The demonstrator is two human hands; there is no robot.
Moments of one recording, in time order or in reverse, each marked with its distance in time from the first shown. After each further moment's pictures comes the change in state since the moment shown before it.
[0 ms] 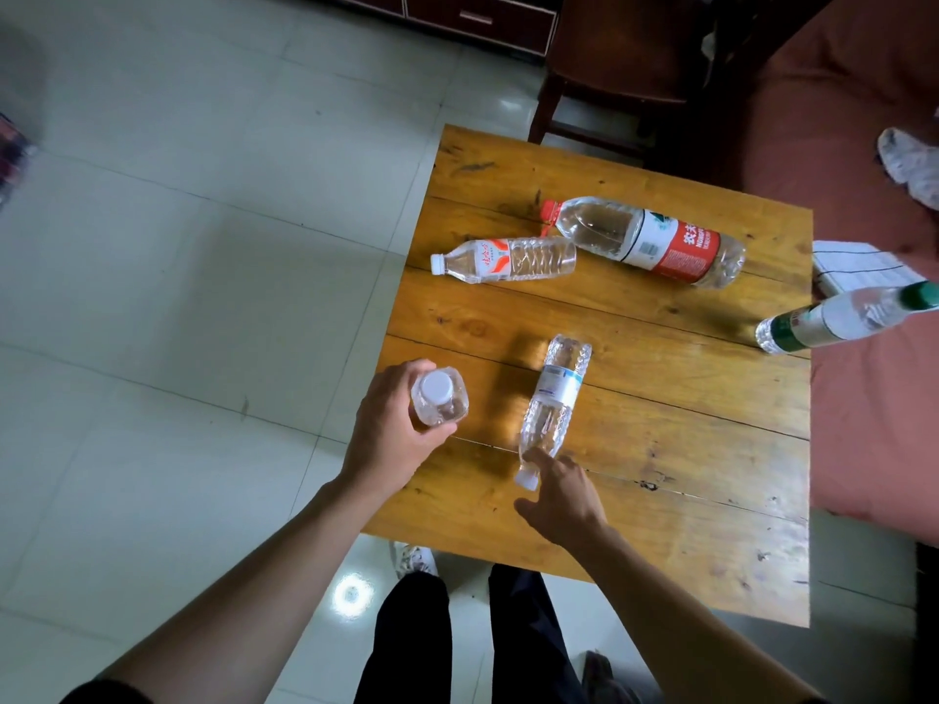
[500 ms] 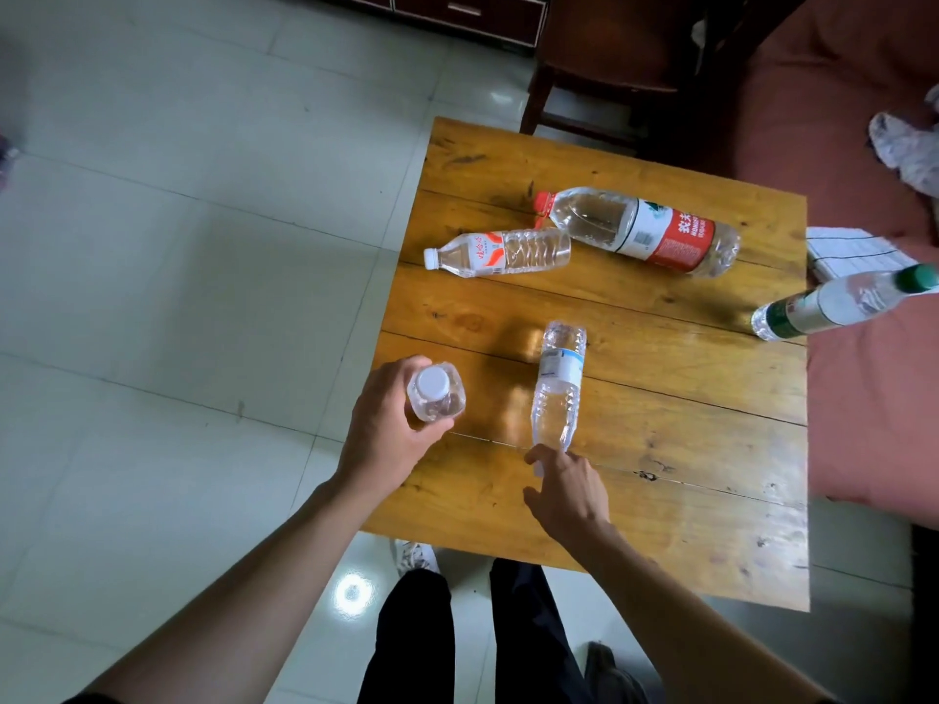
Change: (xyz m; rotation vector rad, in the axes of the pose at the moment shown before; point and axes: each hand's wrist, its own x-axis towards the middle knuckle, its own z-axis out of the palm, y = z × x) left_hand -0.003 -0.004 0.001 -0.004 0.008 0.035; right_hand -0.012 -0.008 -0.005 -0.020 0.121 0.067
